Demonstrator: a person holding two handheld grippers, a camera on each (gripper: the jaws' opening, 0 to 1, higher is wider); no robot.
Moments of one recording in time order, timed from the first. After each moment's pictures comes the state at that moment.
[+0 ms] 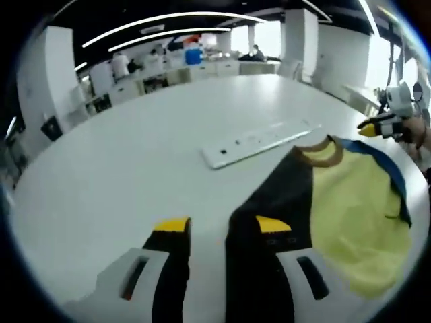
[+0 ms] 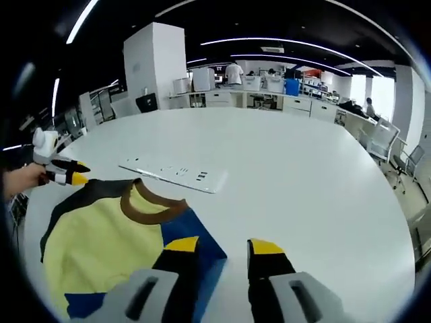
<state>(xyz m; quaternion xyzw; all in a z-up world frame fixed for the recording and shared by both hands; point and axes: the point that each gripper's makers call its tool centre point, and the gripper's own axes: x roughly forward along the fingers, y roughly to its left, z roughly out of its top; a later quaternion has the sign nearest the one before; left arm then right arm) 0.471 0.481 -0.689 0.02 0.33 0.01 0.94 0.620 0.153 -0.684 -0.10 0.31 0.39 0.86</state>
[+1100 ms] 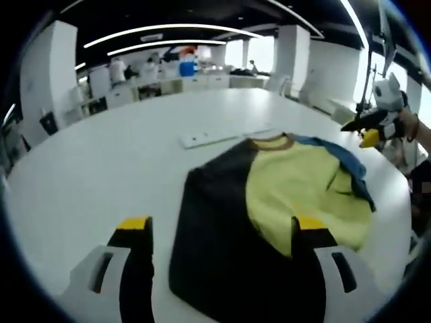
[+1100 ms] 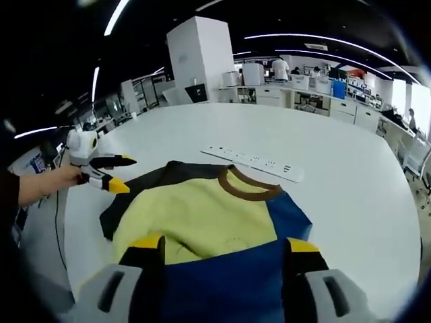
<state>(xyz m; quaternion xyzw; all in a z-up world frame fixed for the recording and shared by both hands) 0.369 0.430 -0.676 -0.01 0.29 -0.02 0.96 0.472 0.175 -0.647 -0.12 0.32 0.52 0.78</state>
